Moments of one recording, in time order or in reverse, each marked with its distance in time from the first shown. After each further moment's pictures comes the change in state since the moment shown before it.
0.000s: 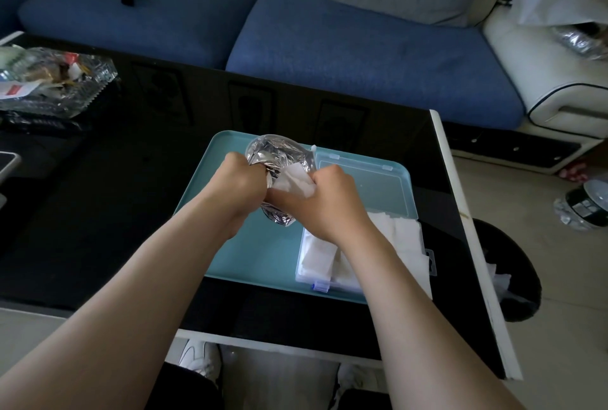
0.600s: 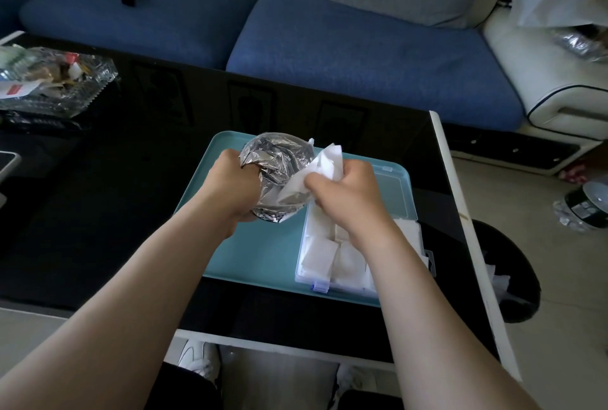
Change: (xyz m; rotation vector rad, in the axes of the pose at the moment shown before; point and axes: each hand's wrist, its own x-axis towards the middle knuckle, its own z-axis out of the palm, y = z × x) left_hand 0.011 -0.009 -0.002 0.002 0.058 0.034; right_hand 0.010 0.014 -0.014 0.222 0.134 0.129
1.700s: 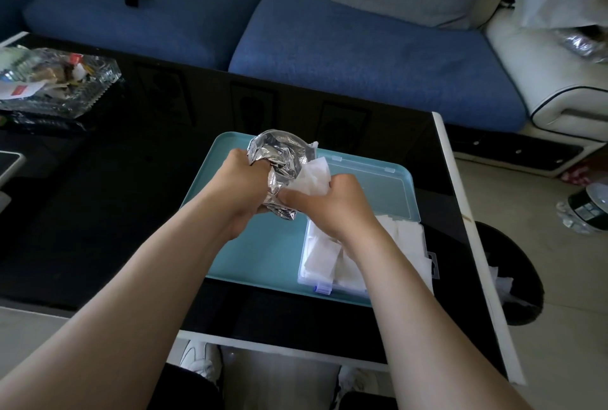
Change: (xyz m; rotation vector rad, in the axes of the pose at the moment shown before) left_hand -0.001 0.003 0.004 -0.218 -0.137 0.009; right_hand -0.011 -0.003 0.011 -0.051 -0.129 0.119
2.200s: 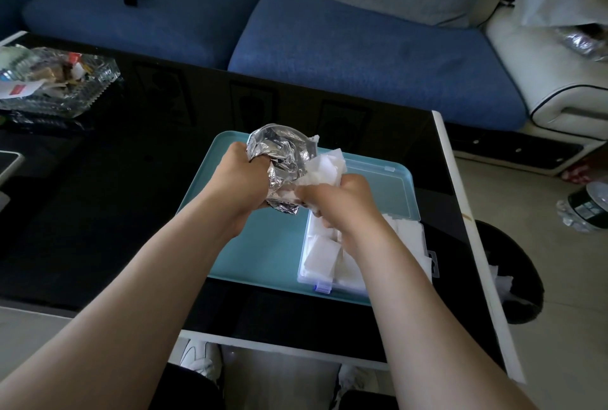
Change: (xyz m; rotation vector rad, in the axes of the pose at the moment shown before) left_hand -0.008 0.006 0.003 0.059 0.035 0.061; right_hand 0.006 0.005 -0.002 0.198 0.044 0.106
